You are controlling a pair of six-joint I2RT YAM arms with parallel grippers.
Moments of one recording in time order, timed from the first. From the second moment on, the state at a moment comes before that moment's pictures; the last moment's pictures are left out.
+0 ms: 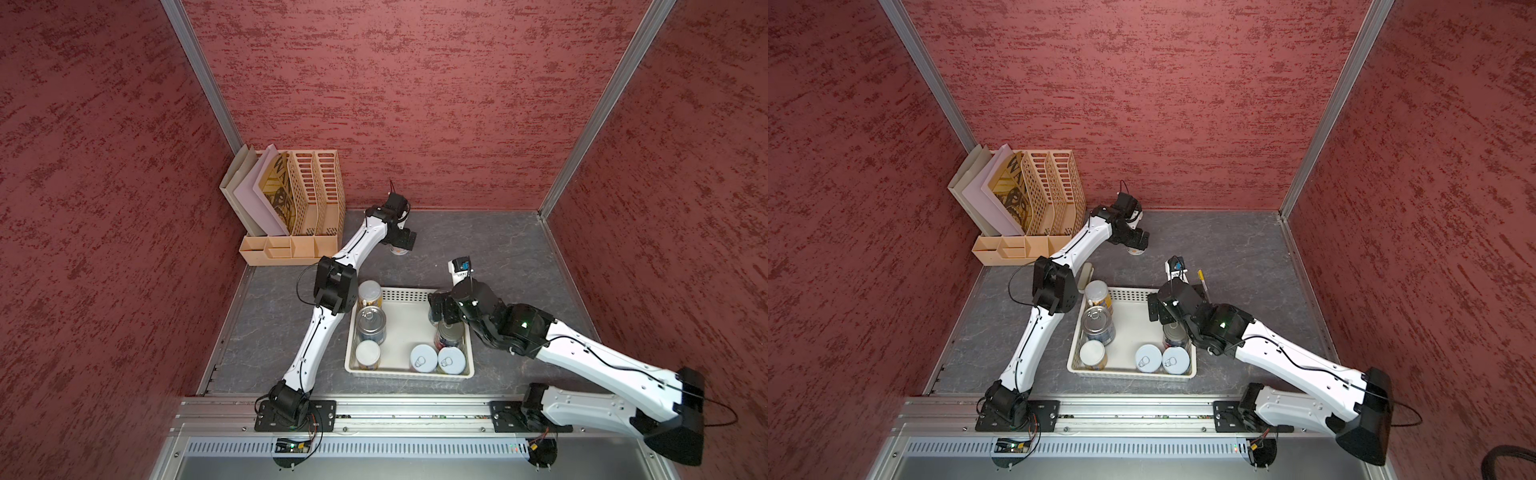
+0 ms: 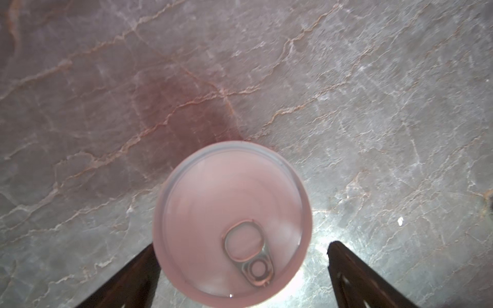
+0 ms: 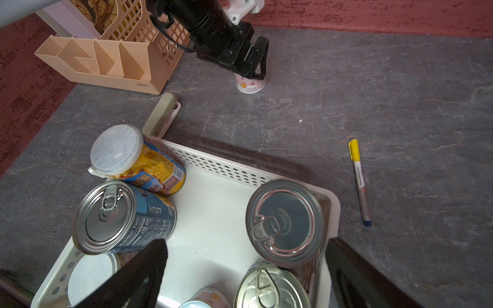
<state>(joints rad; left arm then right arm) -0.45 2.61 2.56 -1.05 0.05 -0.11 0.96 1.10 0.99 -0.62 0.42 0.55</state>
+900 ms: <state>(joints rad) -0.47 2.66 2.57 -0.97 -0.01 0.02 0.96 1.14 1.01 -0.62 0.39 0.55</state>
